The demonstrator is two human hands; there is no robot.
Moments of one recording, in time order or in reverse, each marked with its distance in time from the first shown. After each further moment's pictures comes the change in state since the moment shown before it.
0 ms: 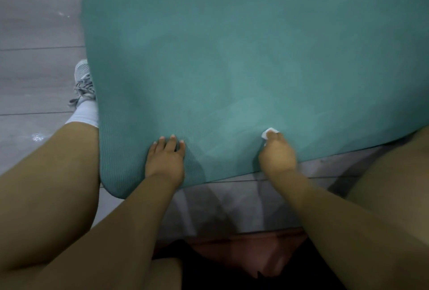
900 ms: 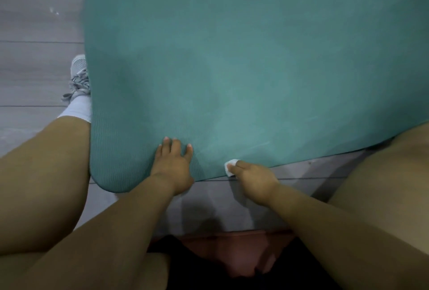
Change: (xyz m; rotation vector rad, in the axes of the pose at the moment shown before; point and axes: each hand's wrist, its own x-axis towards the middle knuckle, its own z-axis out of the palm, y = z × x) left_hand -0.007 0.020 0.013 -0.041 -0.018 0.107; right_hand -0.044 0.002 0.007 -0.307 -0.386 -0.596
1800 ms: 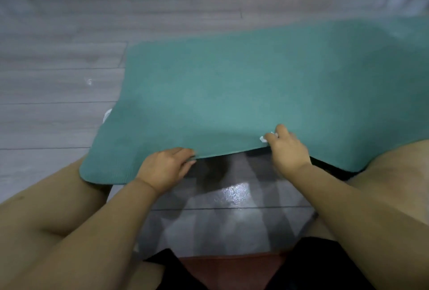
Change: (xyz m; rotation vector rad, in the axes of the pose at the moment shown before) left_hand -0.059 -0.012 -0.078 -0.178 0.860 0.366; right_hand -0.052 0.033 -0.123 -0.192 0.535 0.319
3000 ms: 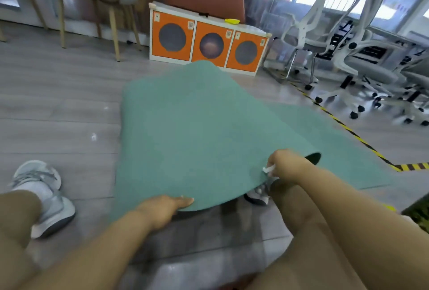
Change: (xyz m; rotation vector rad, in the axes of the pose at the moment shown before) left_hand 0.054 0.129 0.017 -0.202 -0.463 0.053; right_hand -0.071 0.138 -0.168 -0.215 -0.118 0.176
